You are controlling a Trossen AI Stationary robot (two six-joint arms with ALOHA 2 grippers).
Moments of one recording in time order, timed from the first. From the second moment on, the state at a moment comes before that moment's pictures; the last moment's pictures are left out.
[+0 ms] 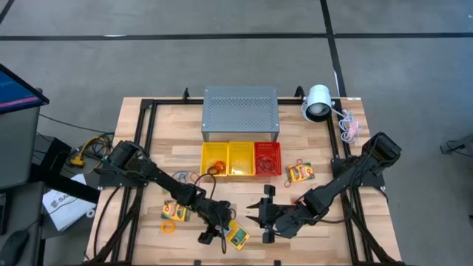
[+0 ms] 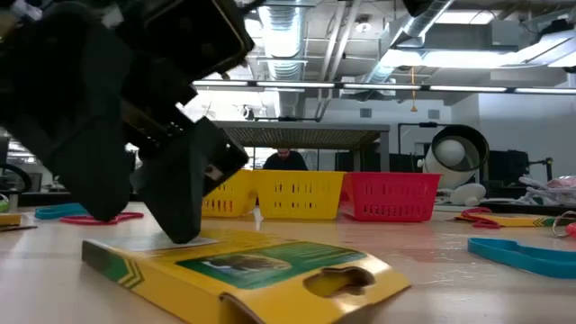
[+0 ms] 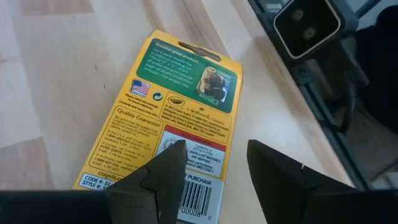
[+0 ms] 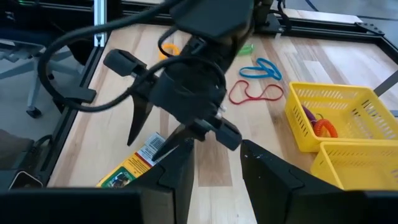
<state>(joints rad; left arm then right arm) -0.46 1.96 0.93 0.21 0.23 -0.24 0.65 1.70 1.15 -0.10 0.64 0.31</state>
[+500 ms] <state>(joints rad) -0.38 1.84 0.93 -0.03 0.05 -0.24 0.67 1.71 1.15 -0.11 0.63 0.33</state>
